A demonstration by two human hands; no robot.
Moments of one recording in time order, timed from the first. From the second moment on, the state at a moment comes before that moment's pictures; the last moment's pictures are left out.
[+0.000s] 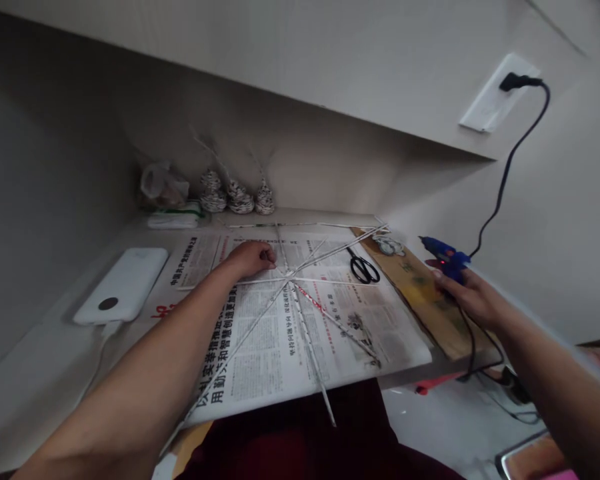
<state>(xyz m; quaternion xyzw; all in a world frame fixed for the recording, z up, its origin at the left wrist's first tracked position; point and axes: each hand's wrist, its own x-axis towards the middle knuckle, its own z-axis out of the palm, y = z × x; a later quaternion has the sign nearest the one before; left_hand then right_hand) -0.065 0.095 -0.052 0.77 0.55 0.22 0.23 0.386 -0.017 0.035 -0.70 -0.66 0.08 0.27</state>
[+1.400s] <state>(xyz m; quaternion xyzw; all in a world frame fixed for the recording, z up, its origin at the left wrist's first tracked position) -0.060 0.085 -0.038 0.81 0.53 0.12 0.22 0.188 -0.020 -0.028 -0.54 -0.81 0.17 0.17</state>
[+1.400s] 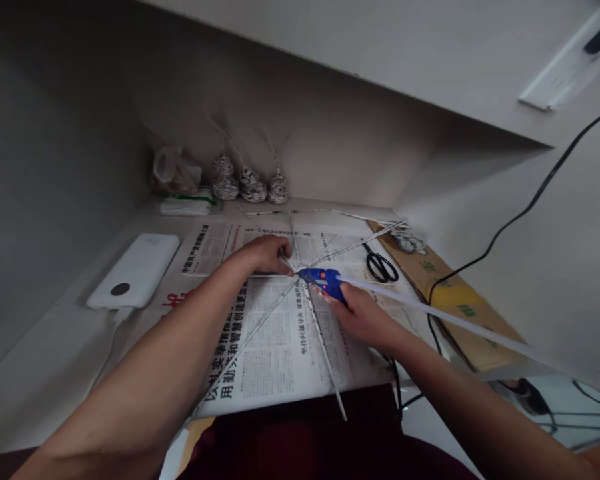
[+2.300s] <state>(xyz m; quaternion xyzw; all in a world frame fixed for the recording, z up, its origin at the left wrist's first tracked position) -0.058 0.082 -0.032 0.81 0.54 0.08 0.20 0.198 -0.012 -0.029 -0.55 -0.79 0.22 0.17</state>
